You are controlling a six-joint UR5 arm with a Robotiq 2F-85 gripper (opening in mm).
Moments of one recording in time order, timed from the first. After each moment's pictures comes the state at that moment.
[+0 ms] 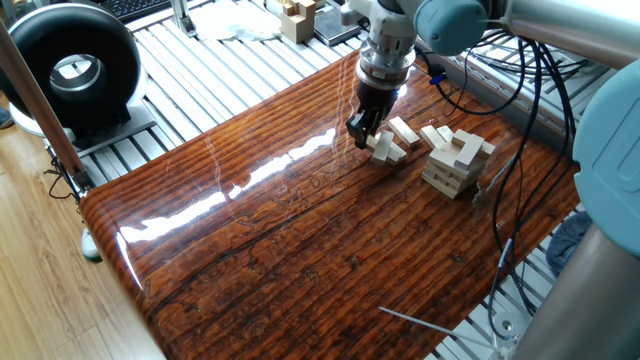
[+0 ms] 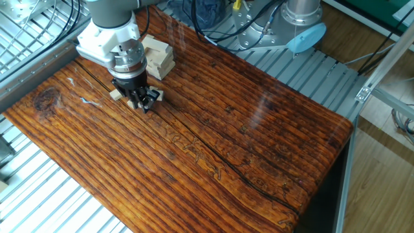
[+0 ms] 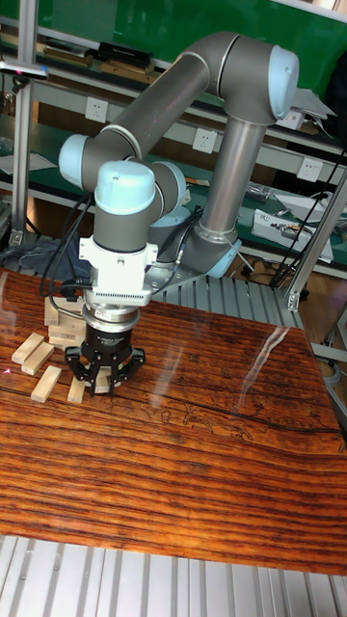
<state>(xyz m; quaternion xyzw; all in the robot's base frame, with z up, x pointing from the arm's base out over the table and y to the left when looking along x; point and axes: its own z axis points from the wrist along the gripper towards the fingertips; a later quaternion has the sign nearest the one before) 0.535 -0.078 0.023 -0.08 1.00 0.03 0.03</state>
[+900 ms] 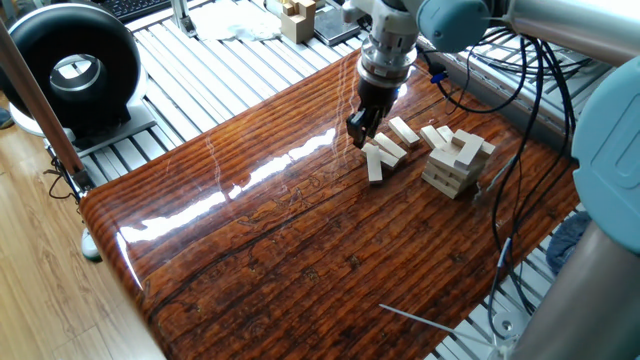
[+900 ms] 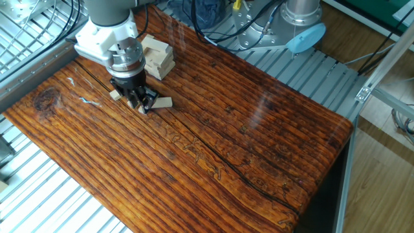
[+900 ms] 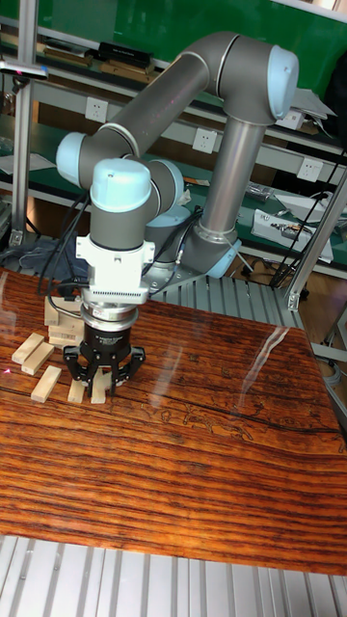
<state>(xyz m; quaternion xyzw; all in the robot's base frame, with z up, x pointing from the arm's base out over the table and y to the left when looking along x) 0.537 -0.078 0.027 -0.08 1.00 0.04 0.03</state>
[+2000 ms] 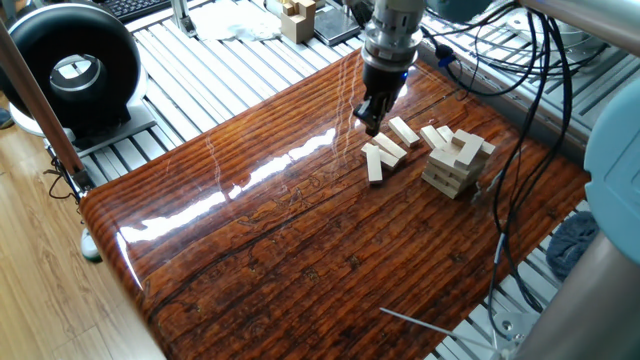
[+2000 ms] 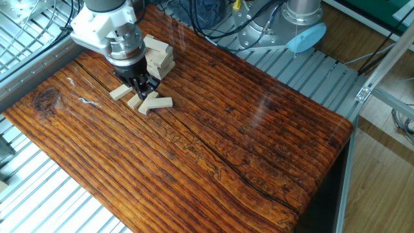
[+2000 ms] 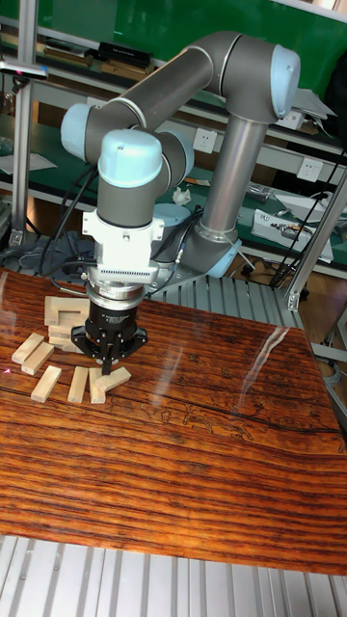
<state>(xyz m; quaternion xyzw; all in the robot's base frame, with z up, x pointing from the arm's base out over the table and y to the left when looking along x) 0.515 -0.081 0.065 -0.09 1.00 0.03 -0.01</state>
